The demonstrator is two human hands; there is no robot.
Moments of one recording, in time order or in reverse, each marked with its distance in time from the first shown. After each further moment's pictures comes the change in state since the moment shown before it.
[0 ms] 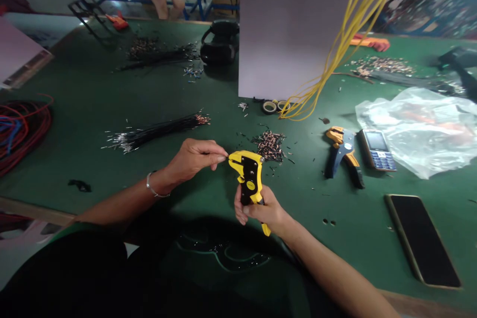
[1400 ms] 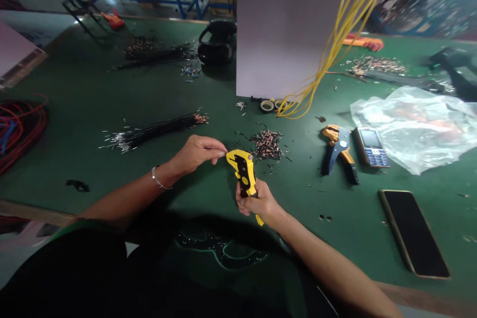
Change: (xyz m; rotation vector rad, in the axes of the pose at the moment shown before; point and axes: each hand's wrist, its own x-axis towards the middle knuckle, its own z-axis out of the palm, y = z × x) left_hand 0.017 -0.025 -0.001 -0.004 -0.020 -0.045; right_hand 0.005 0.011 -0.008 -0.086 0.200 0.051
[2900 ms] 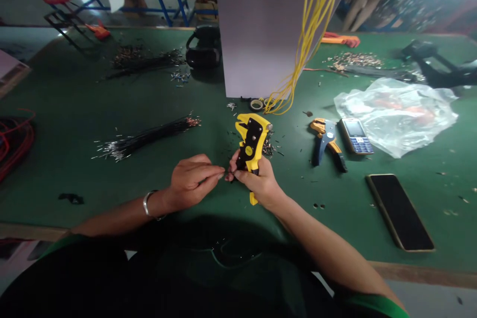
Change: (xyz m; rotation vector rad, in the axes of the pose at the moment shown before) left_hand -0.047 0.030 0.029 0.534 0.166 0.798; right_hand 0.011 -0.059 0.034 -0.196 0.131 -0.375
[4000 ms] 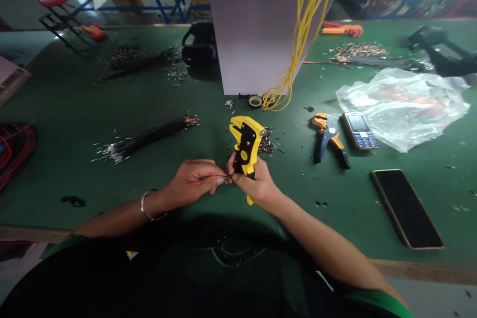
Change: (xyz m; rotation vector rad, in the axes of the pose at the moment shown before) left_hand 0.013 0.007 -0.006 -0.364 -0.292 -0.455; right_hand 0.000 0.003 0.000 -0.127 -0.072 -0.046
